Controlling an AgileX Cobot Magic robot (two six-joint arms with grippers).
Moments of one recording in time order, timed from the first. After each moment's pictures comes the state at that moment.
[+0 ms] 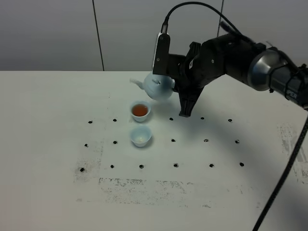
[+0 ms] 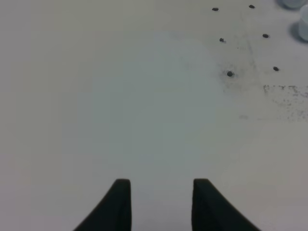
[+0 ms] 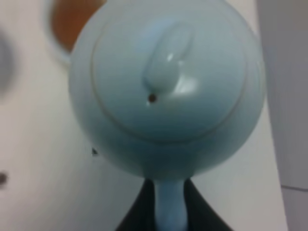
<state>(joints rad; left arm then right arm) -0.02 0.00 -0.46 -0.05 1.07 0.03 0.46 2.11 -1.77 0.02 0.68 -0.97</state>
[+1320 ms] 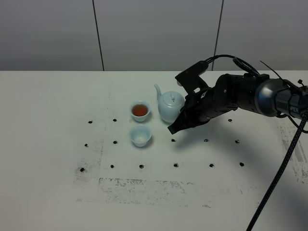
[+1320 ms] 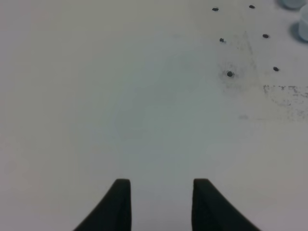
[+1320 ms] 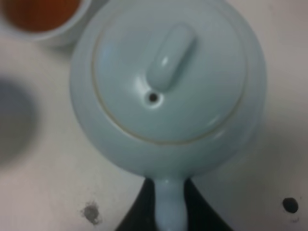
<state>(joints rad) -0.02 0.00 -0.46 -0.05 1.07 0.03 0.40 2.15 -1.49 0.31 0.44 -0.54</state>
